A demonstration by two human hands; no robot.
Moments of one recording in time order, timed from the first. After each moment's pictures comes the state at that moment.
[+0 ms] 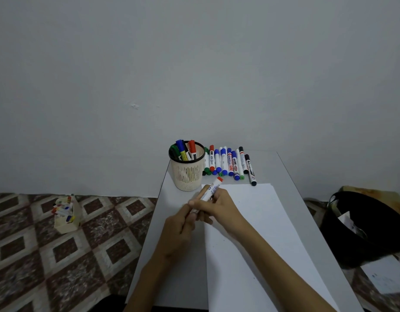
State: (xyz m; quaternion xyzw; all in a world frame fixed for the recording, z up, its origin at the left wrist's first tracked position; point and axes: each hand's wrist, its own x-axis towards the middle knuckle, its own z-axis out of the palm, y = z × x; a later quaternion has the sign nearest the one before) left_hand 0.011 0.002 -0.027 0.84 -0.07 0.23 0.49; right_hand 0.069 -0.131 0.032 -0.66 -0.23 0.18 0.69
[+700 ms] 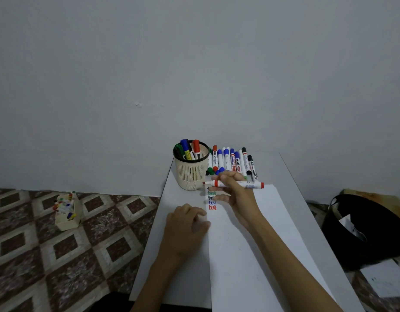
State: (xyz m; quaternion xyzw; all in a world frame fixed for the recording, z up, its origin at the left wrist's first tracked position) left_hand 0.016 0.001 -0.031 0.91 -0.03 0.23 0.35; right_hand 0.100 -0.146 0.032 -0.53 -0.11 0.12 0.83
